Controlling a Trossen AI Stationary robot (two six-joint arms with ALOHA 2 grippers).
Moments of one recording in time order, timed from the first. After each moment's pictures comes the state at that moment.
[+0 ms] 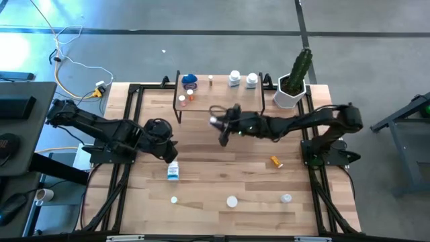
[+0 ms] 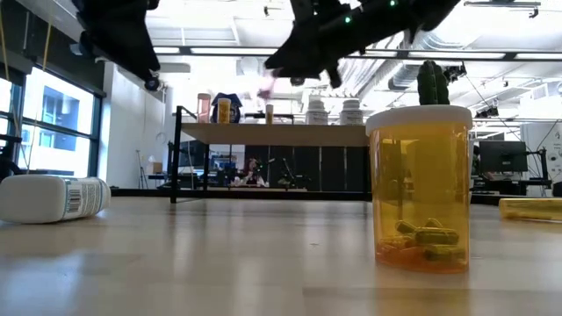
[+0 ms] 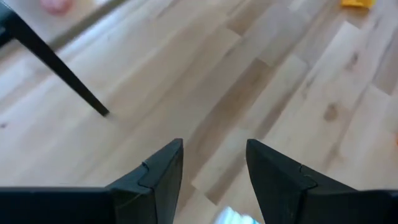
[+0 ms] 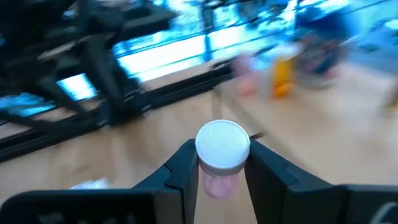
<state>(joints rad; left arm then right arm) -0.20 1.09 0.93 -0.91 -0.54 -0.87 -0.03 1.58 0.98 0.35 0.30 0.22</state>
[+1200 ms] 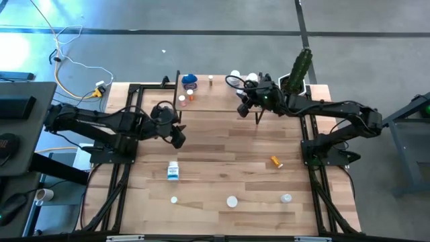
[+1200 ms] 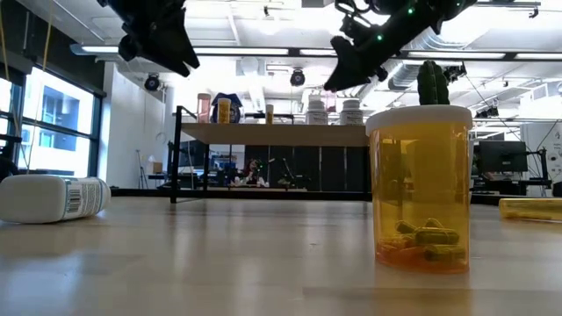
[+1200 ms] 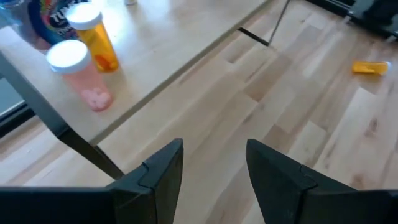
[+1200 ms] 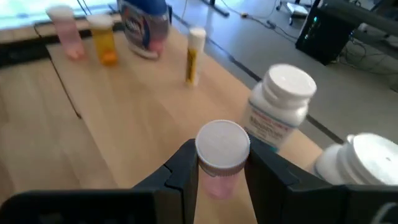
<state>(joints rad) 0.02 1.09 0.93 -0.68 -0.57 -0.60 -0.35 1.34 0.98 -0.10 0.32 0.02</state>
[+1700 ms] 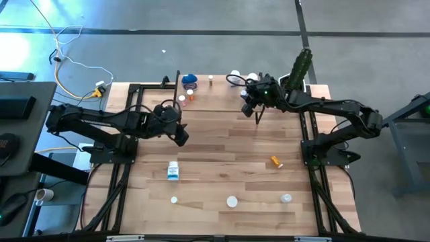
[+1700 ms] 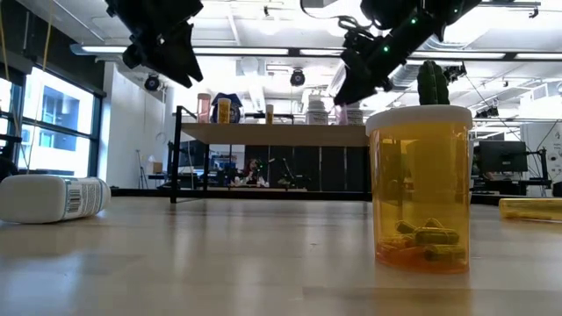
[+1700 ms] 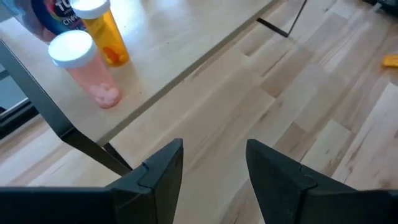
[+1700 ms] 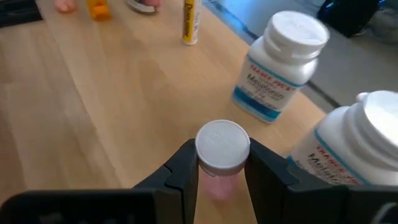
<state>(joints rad) 0.07 1.15 0.93 -0.68 -0.56 -0.60 -0.44 1.34 0.98 -0.22 0.18 -0.01</state>
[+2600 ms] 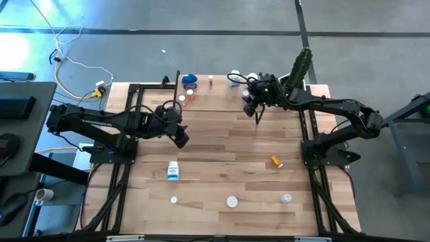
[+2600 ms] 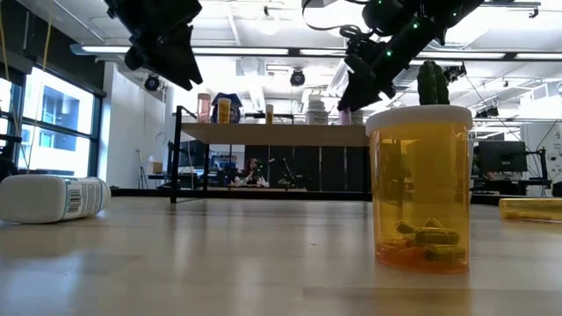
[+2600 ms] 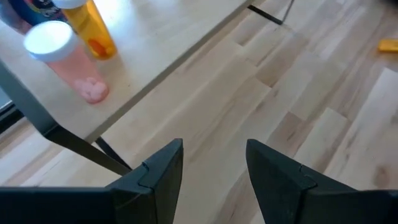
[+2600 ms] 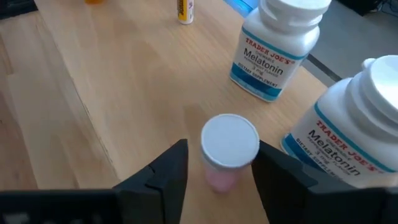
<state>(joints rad) 0.07 1.15 0.93 -0.68 -0.52 -0.57 -0.48 1.34 0.97 -0.27 0.12 0.02</state>
